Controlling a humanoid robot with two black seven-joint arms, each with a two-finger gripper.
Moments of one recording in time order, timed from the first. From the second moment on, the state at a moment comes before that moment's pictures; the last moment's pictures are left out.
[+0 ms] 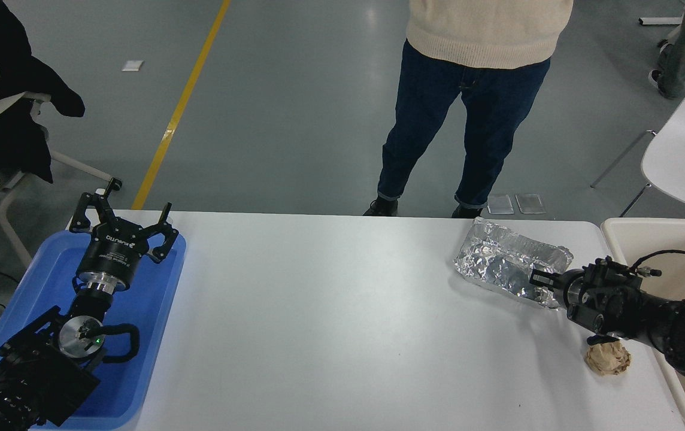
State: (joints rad) left arm -0.60 0.22 -0.89 -0.31 -0.14 -0.78 -0.37; right arm 0.95 -0.19 -1.07 0.42 -0.09 -0.08 -0.05
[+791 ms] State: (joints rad) left arm -0.60 0.22 -0.89 -0.31 -0.14 -0.78 -0.37; right arm 1.21 -0.36 -1.00 0.90 -0.19 -0.07 -0.08
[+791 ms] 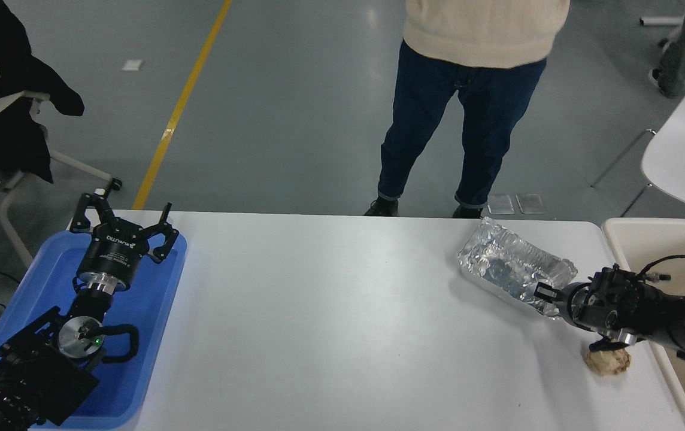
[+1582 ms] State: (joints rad) left arm -0.60 0.22 -0.89 -0.31 -0.14 -0.78 -0.37; right arm 2.08 -0.51 -1.23 1.52 -0.26 0.43 -0.07
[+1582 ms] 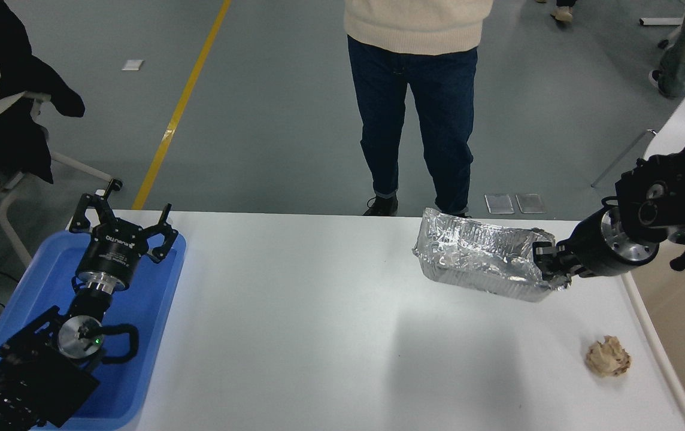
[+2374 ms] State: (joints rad) left arm -0.60 0.22 -0.89 -0.31 -0.14 -0.78 -0.37; right arm 2.43 -0.63 -1.39 1.53 -0.23 0.70 -0.07
